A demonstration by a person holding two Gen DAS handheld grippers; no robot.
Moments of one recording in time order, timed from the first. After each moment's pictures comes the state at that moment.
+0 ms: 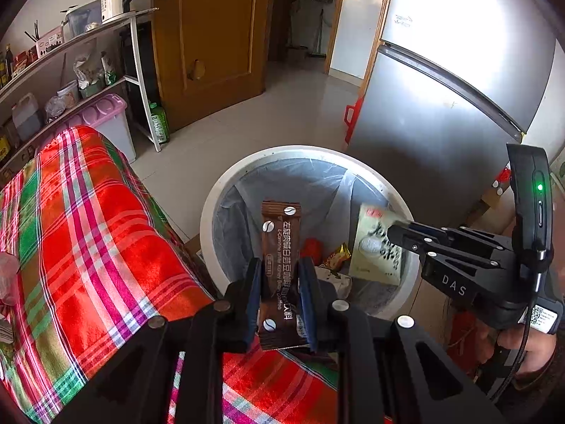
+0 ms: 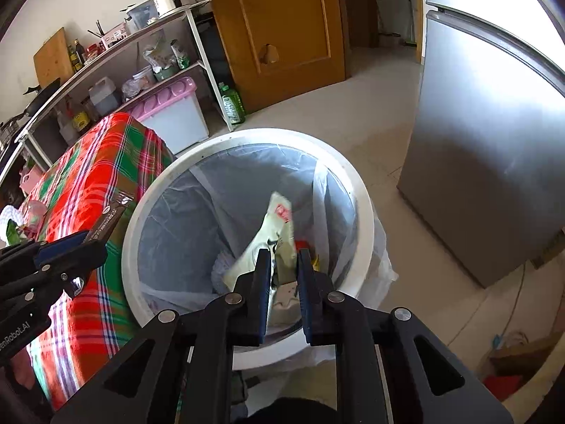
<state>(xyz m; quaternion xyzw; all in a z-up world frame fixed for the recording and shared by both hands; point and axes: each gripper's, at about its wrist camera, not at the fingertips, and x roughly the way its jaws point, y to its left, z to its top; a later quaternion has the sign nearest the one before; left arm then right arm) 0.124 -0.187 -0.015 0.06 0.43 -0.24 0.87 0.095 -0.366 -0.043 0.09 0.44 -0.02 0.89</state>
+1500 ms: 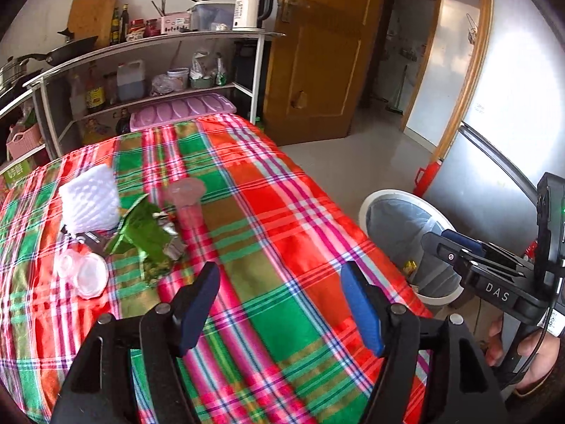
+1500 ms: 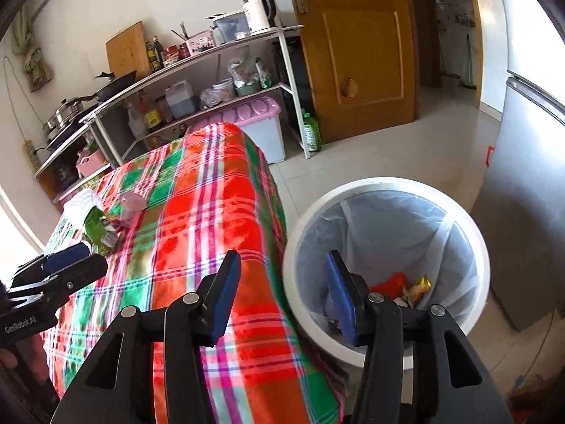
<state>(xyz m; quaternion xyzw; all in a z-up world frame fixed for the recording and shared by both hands) 0.068 0.003 0.022 -0.04 0.38 -0.09 0.92 0.083 -0.232 0.012 0.06 0.38 0.11 0.92</state>
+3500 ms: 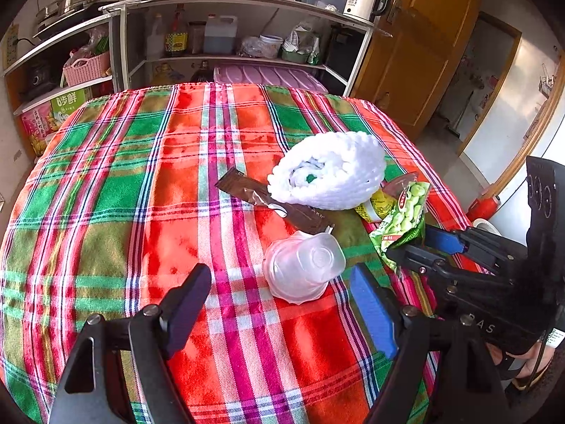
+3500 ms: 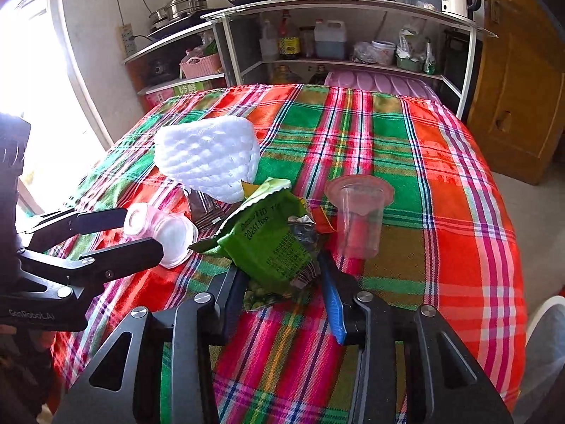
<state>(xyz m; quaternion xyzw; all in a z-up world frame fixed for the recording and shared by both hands) 0.090 0.179 -0.027 -0.12 0.42 0.01 0.90 0.149 0.016 -0.026 -0.09 0.42 0.33 0.84</state>
